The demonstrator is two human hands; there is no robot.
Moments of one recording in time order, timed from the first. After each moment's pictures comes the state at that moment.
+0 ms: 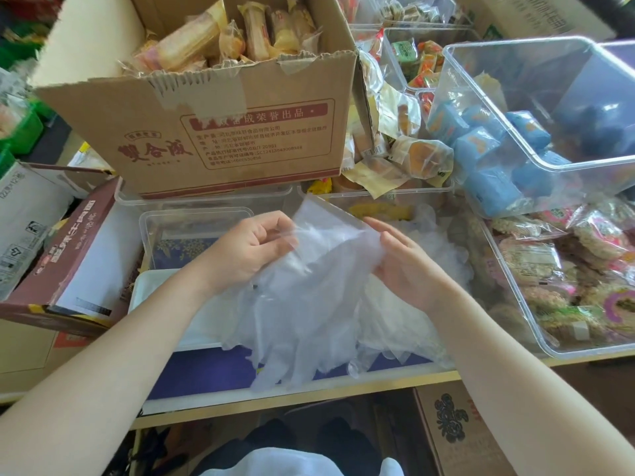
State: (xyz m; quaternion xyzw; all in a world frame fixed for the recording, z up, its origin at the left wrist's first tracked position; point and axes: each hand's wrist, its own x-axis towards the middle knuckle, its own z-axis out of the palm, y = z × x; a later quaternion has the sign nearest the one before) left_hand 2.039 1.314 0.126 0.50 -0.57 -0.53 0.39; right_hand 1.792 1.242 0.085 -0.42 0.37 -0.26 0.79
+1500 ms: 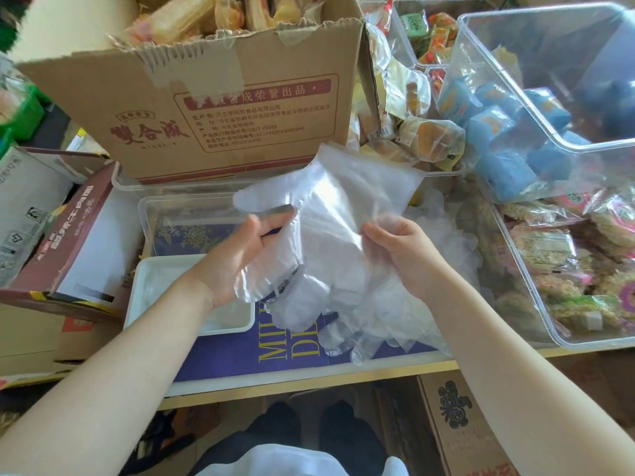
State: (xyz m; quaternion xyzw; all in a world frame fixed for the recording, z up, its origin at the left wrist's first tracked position) left_hand 2.042 1.322 0.088 0.41 -0.29 -0.72 0.48; right_hand 1.812 1.250 0.098 -0.49 0.49 -0.30 0.65
